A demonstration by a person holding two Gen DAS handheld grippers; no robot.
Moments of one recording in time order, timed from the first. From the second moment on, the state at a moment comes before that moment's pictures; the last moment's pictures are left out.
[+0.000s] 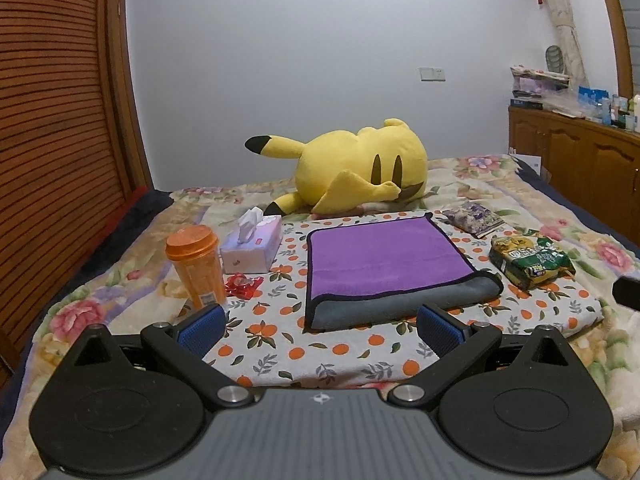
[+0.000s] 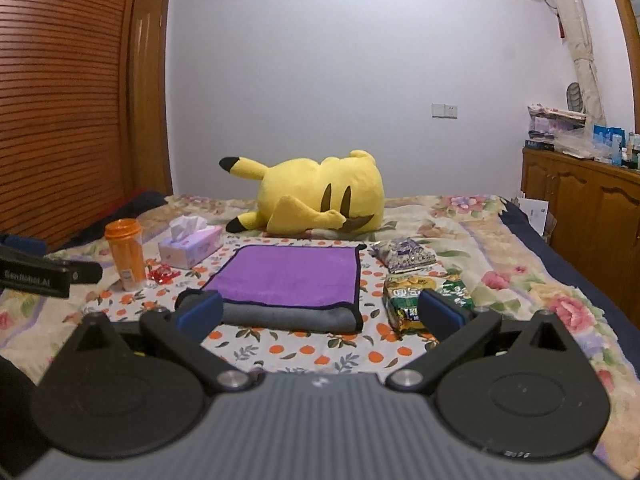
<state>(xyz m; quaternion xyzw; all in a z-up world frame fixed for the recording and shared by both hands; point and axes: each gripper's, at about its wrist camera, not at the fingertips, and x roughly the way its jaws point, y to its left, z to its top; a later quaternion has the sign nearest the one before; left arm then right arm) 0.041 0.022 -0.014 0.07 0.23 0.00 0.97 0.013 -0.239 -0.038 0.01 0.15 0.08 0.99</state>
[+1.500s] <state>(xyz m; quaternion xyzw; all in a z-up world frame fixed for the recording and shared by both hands) 0.198 0.030 -0.065 0.10 0.27 -0.04 0.96 0.145 -0.224 -0.072 -0.03 0.25 0.10 0.96</state>
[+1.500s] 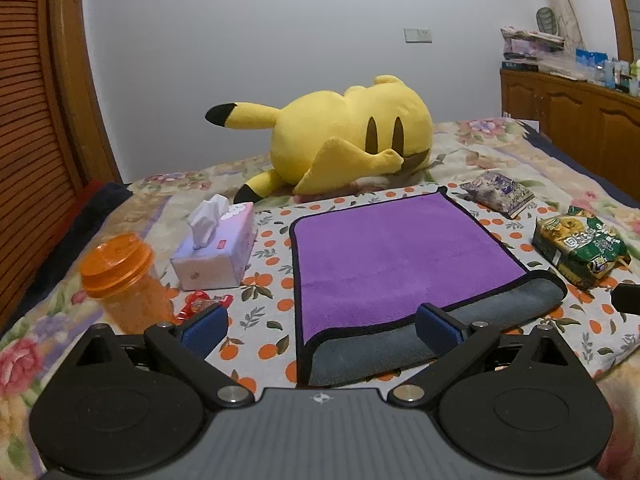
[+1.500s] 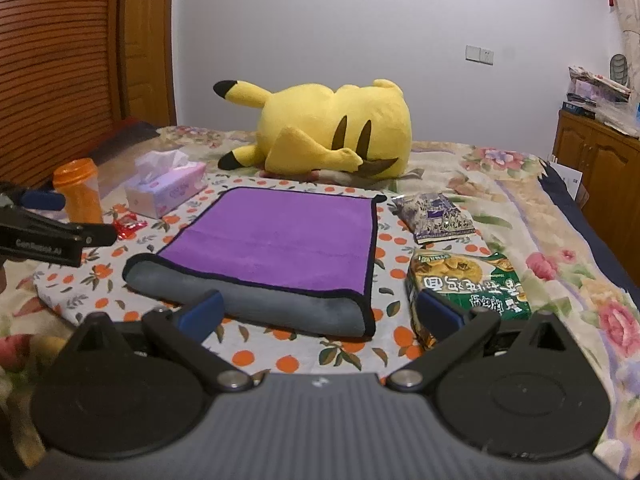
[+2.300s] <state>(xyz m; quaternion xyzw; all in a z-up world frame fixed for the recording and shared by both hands) 0.256 0.057 -0.112 0.06 0.33 -0.08 0.94 0.215 -0.208 -0.107 -0.06 0.30 0.10 0.95</state>
